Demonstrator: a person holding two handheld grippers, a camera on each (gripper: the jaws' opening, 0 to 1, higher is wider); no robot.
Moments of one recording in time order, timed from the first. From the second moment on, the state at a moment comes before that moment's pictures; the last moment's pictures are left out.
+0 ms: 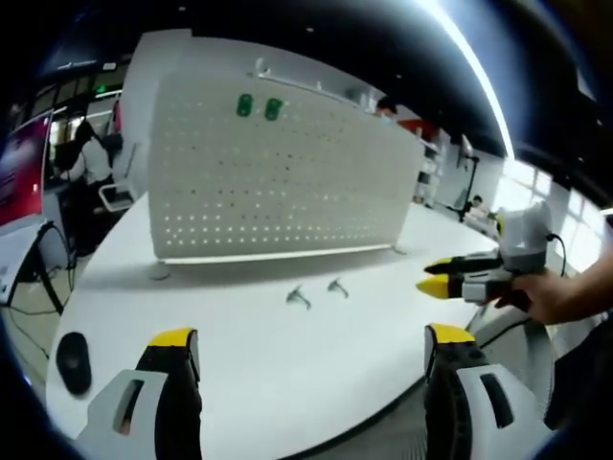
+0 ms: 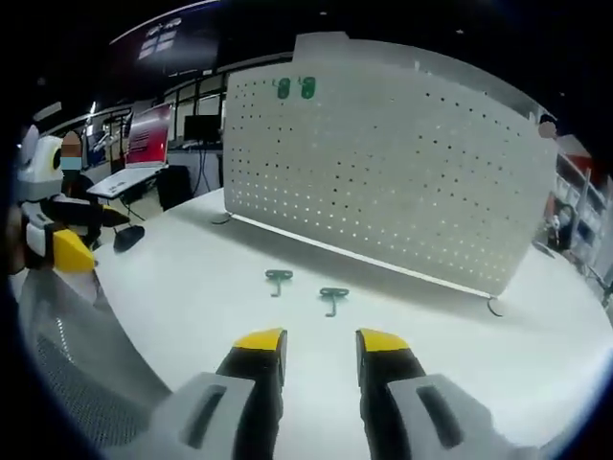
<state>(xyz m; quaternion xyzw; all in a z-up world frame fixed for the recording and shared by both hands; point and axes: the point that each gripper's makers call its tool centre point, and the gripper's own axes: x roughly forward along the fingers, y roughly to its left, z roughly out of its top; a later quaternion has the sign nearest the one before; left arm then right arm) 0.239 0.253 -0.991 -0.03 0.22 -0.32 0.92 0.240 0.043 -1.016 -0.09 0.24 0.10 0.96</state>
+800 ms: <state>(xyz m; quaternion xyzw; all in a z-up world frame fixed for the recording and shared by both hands) 0.244 0.261 -0.992 -0.05 0.23 -0.30 0.92 0.279 0.098 -1.080 -0.10 0.32 0.20 0.92</state>
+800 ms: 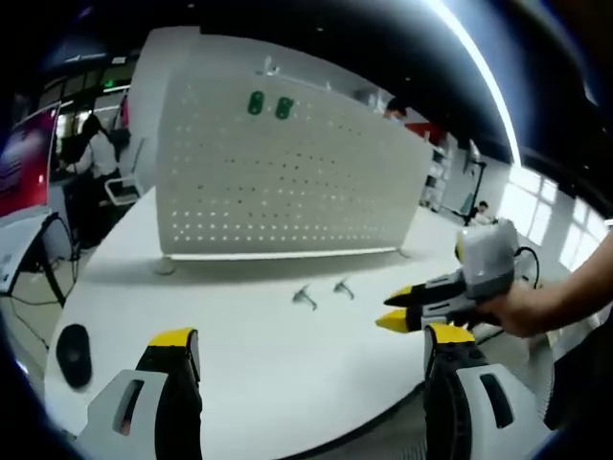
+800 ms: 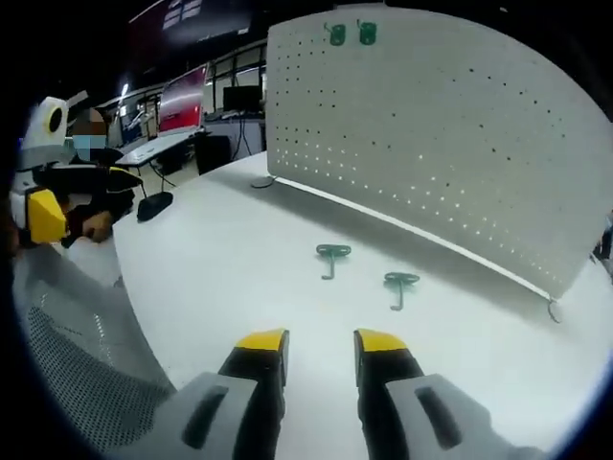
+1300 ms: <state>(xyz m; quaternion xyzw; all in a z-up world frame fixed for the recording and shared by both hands) 0.246 0.263 -0.995 -0.04 0.23 -0.29 0.93 0.362 0.124 -1.110 -0.12 0.34 0.22 0.91</state>
